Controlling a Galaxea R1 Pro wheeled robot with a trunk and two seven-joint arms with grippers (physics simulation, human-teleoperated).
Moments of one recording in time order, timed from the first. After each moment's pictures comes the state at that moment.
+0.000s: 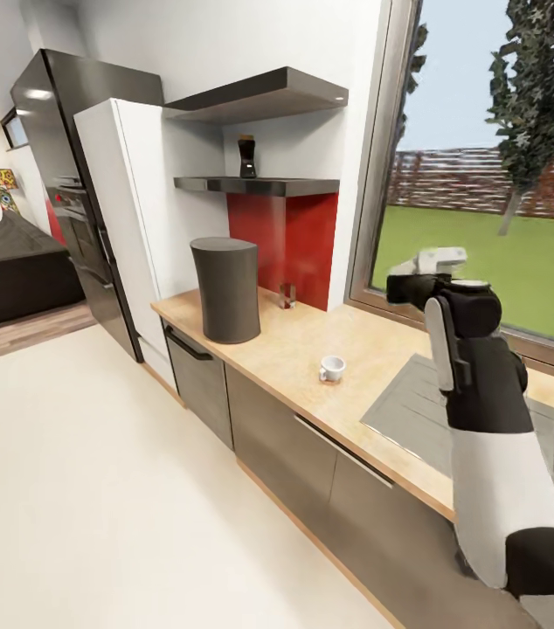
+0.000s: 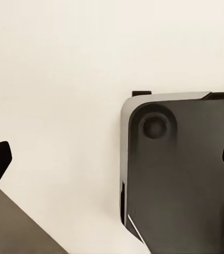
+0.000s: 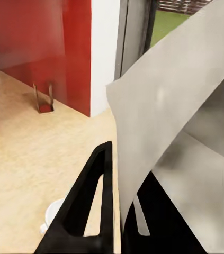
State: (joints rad) left arm -0.01 0.07 0.00 -0.10 0.00 -0.33 0.03; right arm -1.02 -0.01 0.03 -1.51 0.03 1.01 -0.07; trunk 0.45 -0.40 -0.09
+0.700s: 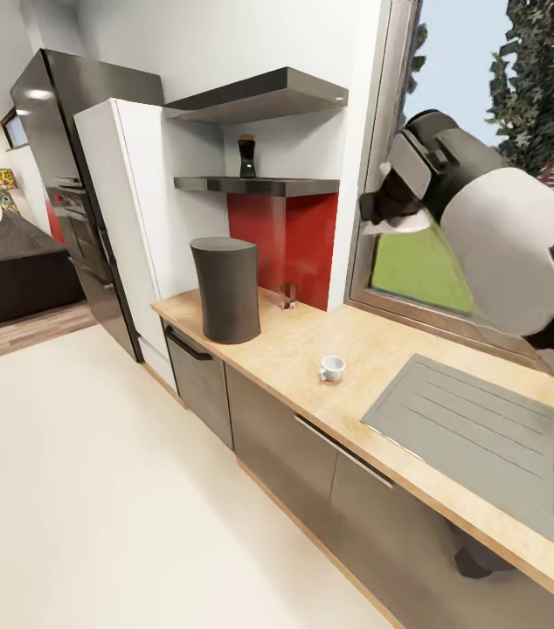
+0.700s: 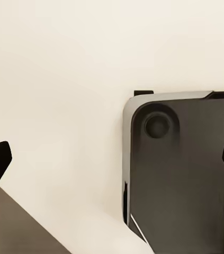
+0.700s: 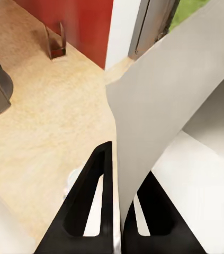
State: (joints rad) left arm -0.01 0.08 0.00 -0.10 0.00 -0.33 0.03; right arm -1.96 0.08 0.03 -0.20 0.04 1.04 -0.08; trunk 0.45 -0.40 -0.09
